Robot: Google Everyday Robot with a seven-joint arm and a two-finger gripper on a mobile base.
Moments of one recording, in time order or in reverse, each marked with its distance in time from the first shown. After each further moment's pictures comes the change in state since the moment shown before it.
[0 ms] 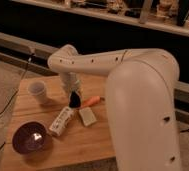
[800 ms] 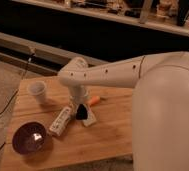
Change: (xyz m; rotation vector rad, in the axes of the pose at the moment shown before) arm 0.052 -0.016 0.024 -0.006 0.019 0.025
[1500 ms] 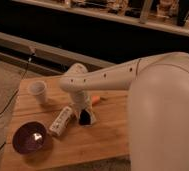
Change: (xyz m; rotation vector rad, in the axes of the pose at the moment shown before) arm 0.013 -0.011 0.026 0.059 0.058 0.042
